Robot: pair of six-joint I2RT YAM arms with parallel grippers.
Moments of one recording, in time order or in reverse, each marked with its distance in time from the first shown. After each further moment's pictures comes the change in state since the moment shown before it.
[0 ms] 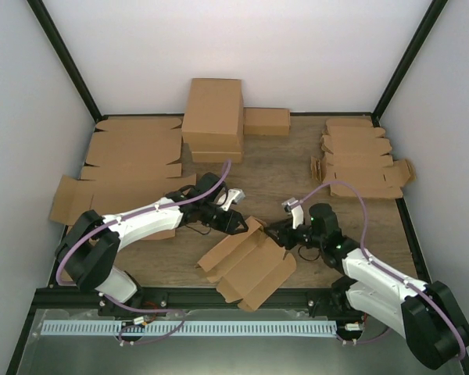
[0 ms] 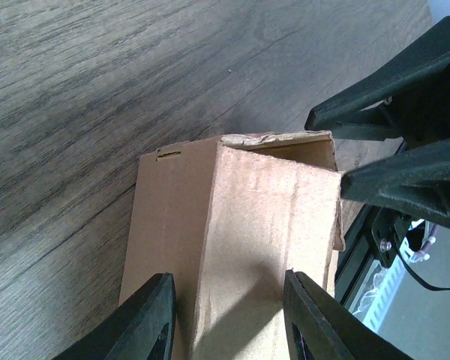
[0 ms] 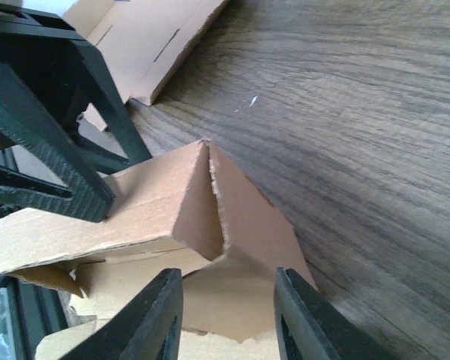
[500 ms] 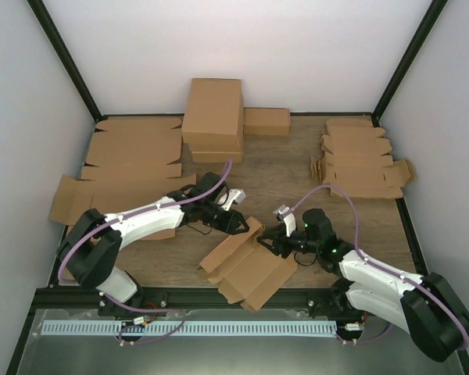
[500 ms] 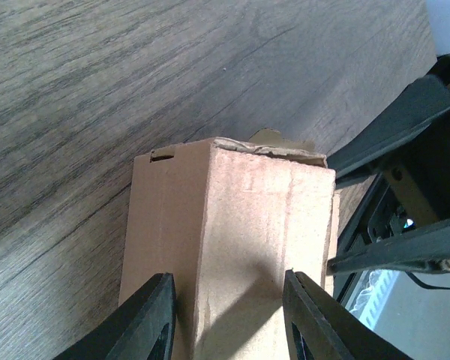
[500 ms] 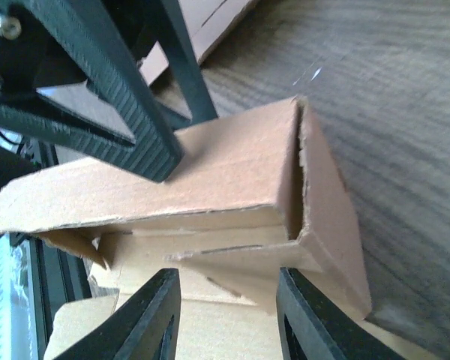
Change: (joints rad) left arm 0.000 0.013 0.009 0.001 0.017 0.001; right arm 0.085 0.012 -0.049 0.101 -0.043 -0.033
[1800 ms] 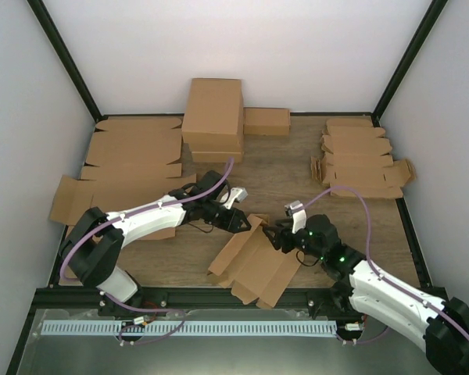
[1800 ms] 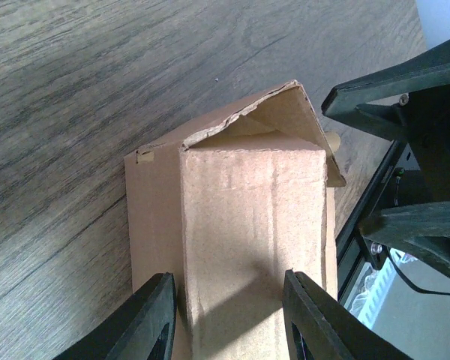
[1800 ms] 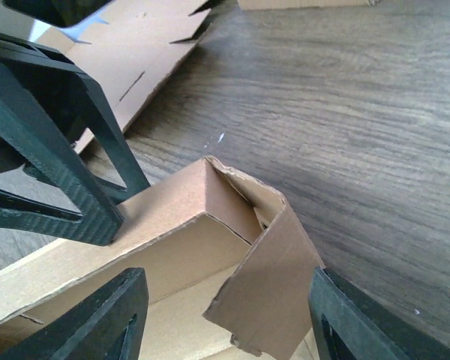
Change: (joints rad) left arm 0.000 0.018 0.023 0.004 0.008 0.002; right arm 0.113 -0.199 0.004 -0.134 0.397 0.112
